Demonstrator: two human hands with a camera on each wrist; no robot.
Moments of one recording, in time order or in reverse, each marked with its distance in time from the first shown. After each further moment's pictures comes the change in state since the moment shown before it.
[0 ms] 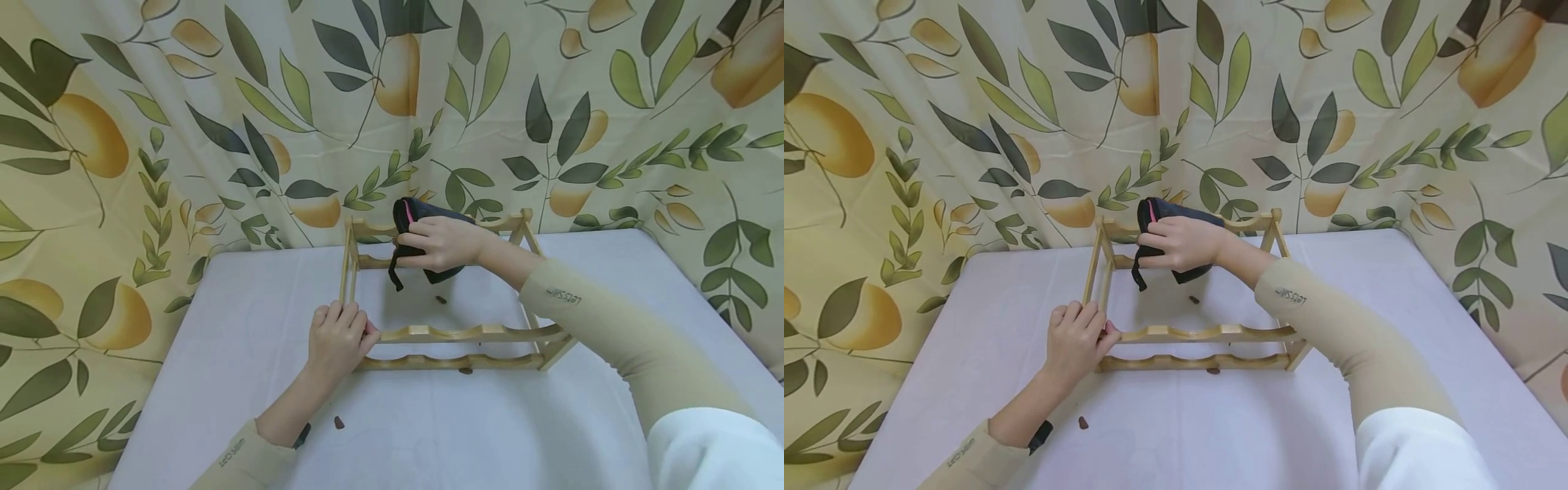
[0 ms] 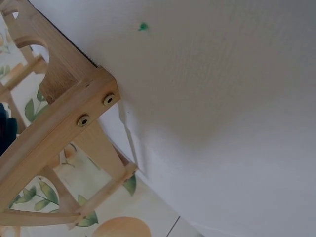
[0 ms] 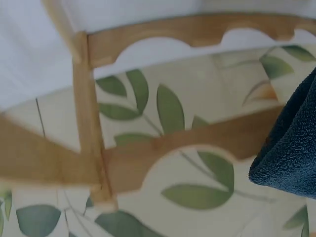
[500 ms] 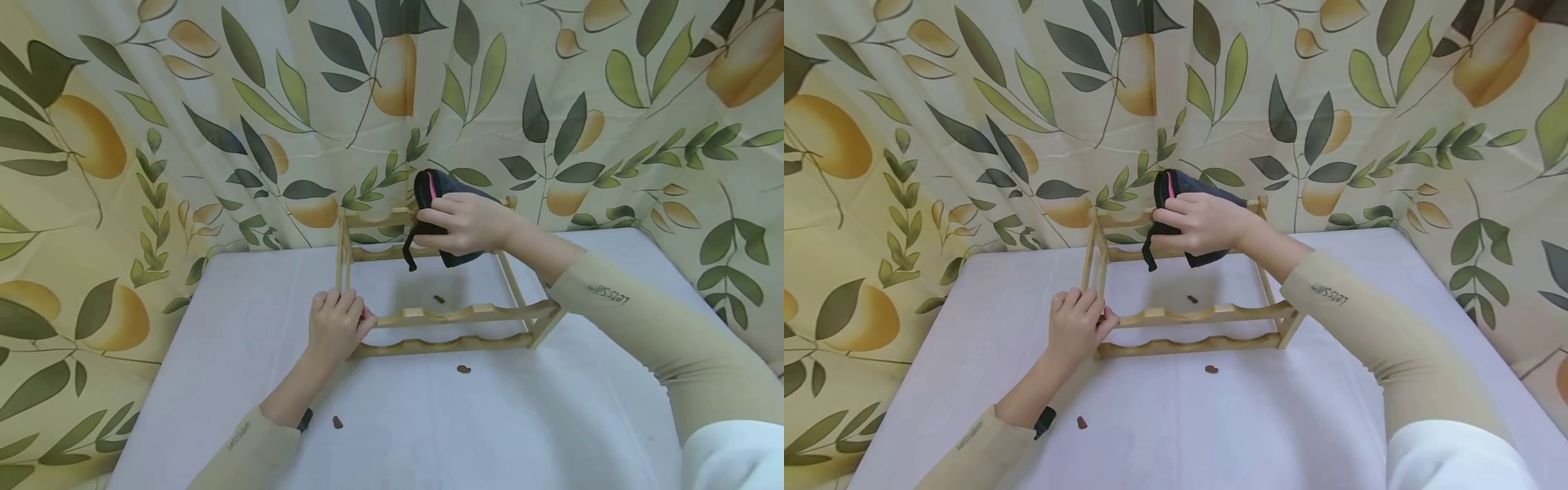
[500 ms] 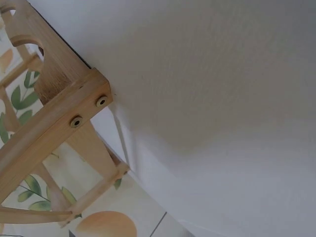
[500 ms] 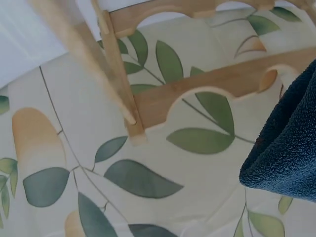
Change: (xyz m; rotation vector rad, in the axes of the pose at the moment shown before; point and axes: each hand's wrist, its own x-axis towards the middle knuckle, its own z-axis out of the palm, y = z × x) left_hand 0.007 -0.010 0.018 -0.043 0.018 -0.009; right_hand 0.001 0.015 -0.051 -0.059 -0.025 0.052
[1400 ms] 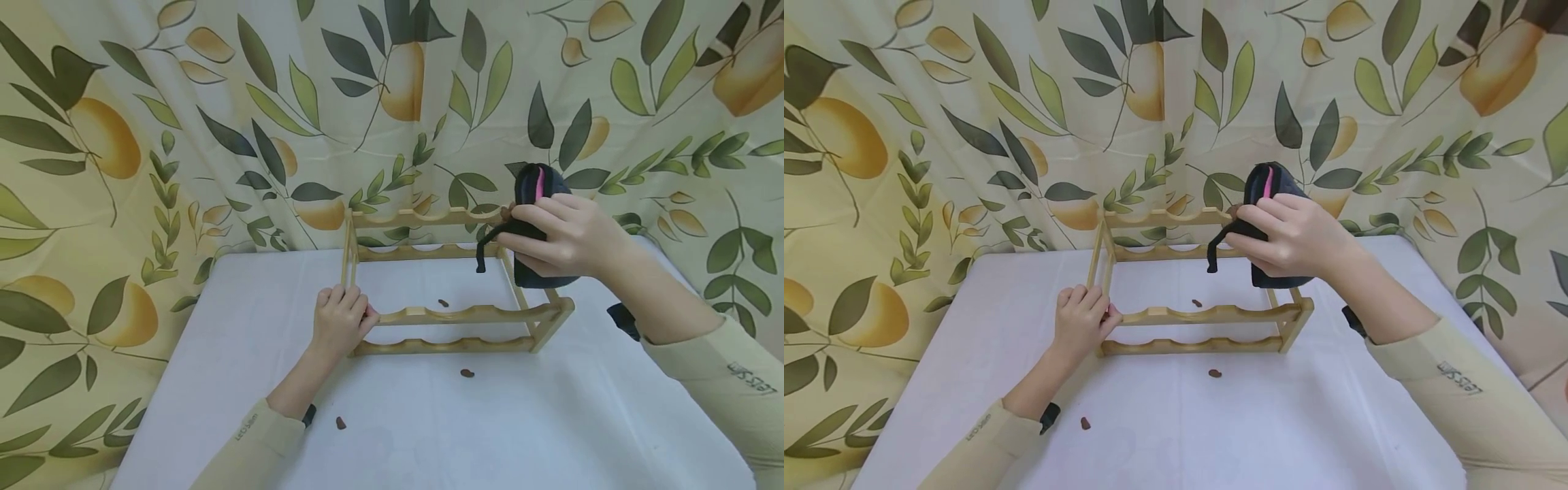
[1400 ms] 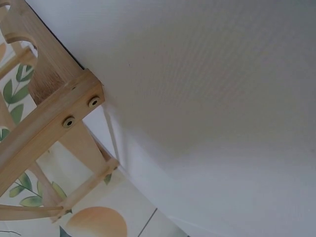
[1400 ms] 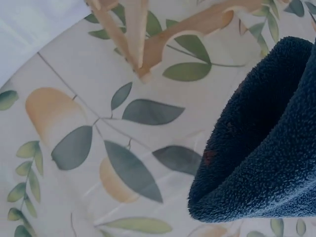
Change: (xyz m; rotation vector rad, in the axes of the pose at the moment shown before) left_hand -0.002 -0.007 0.008 -0.015 0.039 0.026; right_hand -0.017 -0.028 -0.098 -0.124 0.080 0.193
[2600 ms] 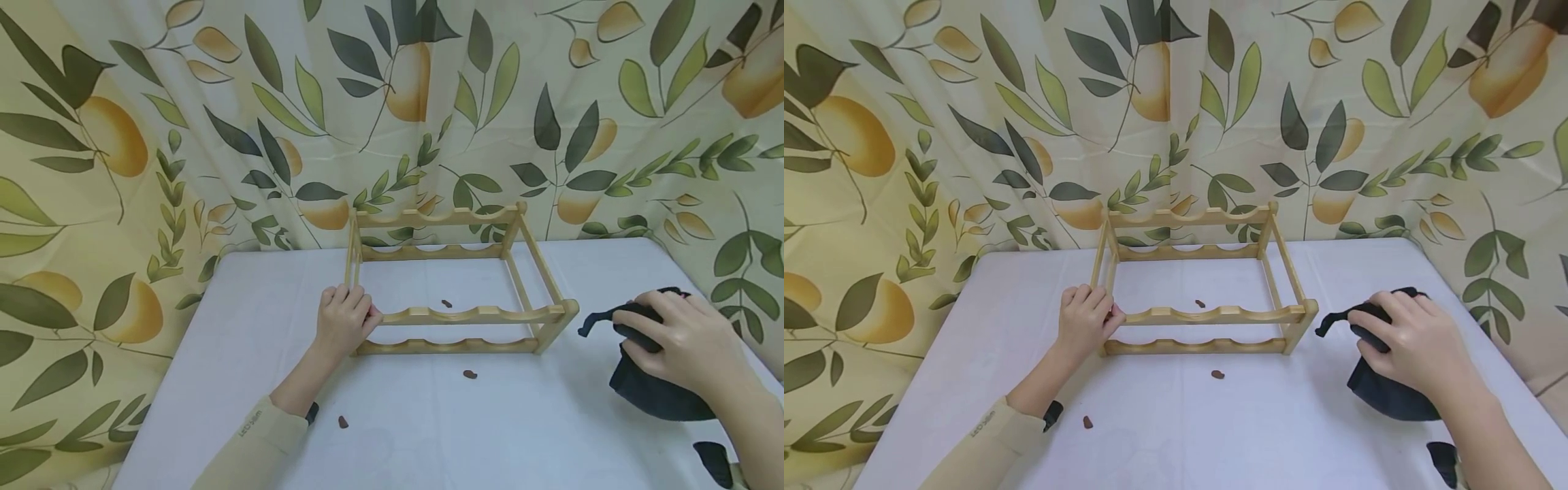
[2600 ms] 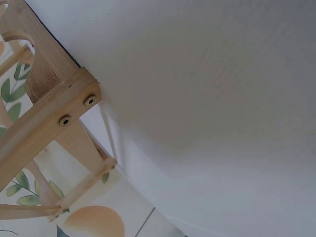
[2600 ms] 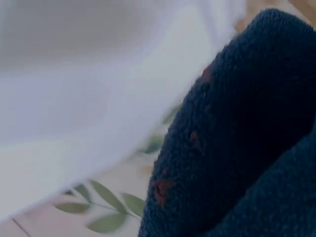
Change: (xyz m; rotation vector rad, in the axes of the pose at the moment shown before) left_hand 0.000 -0.003 0.003 0.014 0.045 0.028; right_hand -0.130 -0.101 -0.077 -0.152 -0.426 0.649
